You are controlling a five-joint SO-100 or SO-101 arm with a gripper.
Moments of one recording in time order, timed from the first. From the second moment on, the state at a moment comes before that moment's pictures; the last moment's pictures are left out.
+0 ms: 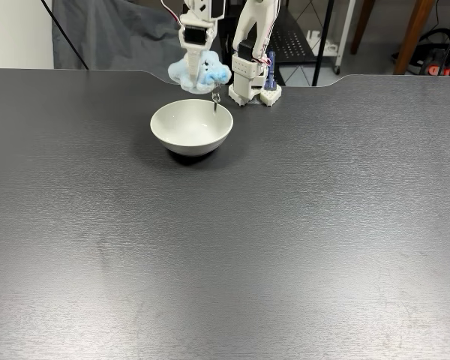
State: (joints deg) arm 43.6 114.3 104.6 95.4 -33.0
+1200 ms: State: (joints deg) arm 36.1 96.8 105.7 81.0 -32.7
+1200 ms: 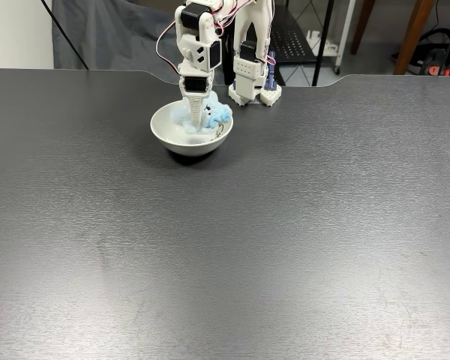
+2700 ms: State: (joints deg) arm 21.1 136.6 88.9 81.5 -29.2
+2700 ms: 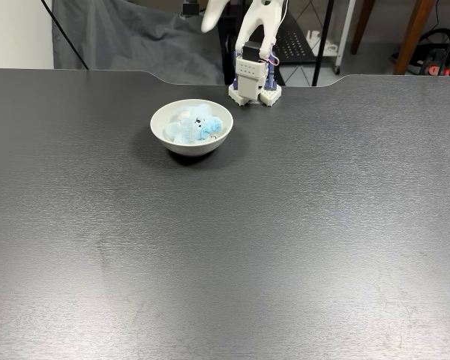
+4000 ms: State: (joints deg) arm -3.4 173.5 131.7 72.3 -3.0
